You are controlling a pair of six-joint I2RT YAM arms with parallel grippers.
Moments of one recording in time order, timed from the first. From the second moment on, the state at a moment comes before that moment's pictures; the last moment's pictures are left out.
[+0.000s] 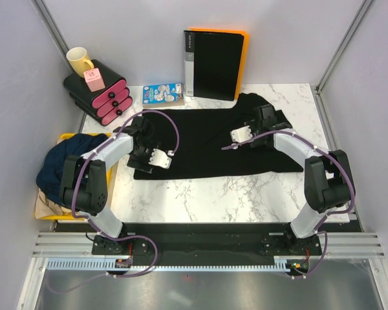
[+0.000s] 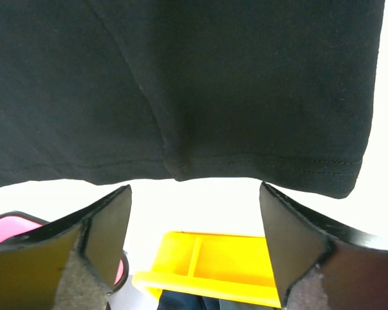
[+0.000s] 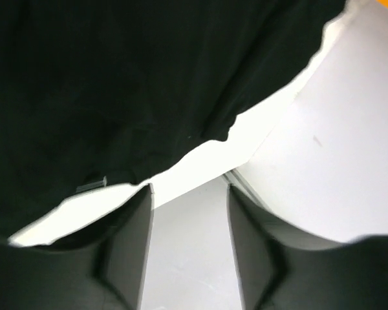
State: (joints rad) left arm -0.23 1.66 1.09 -0.74 0.04 1.66; right arm 0.26 1.69 1.17 -0.42 0.19 -1.64
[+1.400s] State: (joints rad) left arm -0.26 1.60 0.99 -0.74 0.16 1.66; right arm 0.11 1.56 0.95 -0.83 0.19 -1.36
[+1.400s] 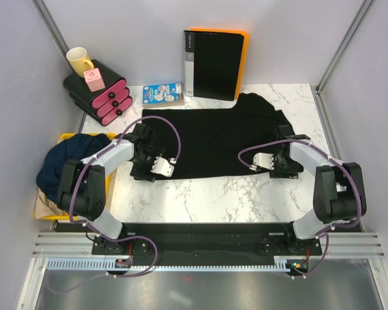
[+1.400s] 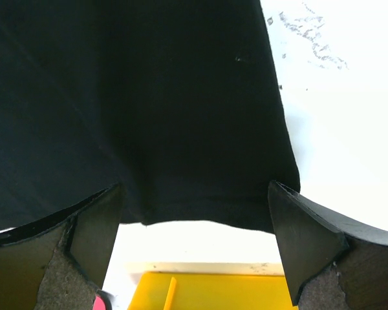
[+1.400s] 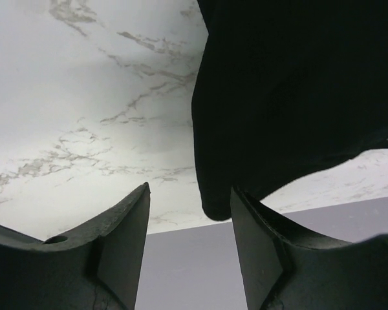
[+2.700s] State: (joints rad) left arm -0.29 1.63 0.92 -0.60 -0.04 1.65; right arm -0.04 1.65 0.94 -0.77 0.23 -1.46
